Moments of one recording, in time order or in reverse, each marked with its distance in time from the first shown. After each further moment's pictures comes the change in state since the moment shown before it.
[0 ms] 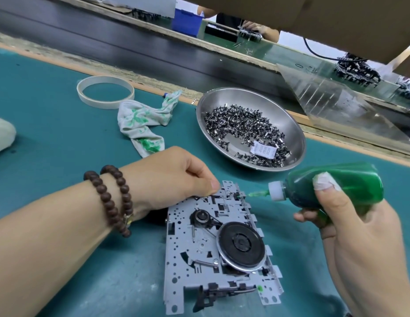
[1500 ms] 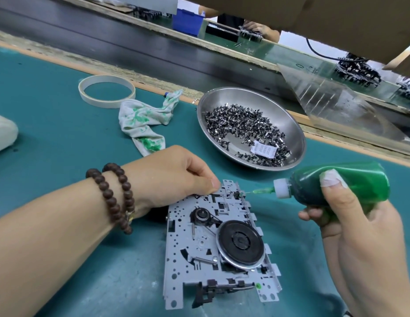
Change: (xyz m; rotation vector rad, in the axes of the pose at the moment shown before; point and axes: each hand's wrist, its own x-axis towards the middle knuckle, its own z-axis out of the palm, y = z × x) left_hand 0.001 -0.001 -0.001 0.006 -0.005 -0.008; right_hand 0.000 -0.001 -0.001 0.056 0.012 0.012
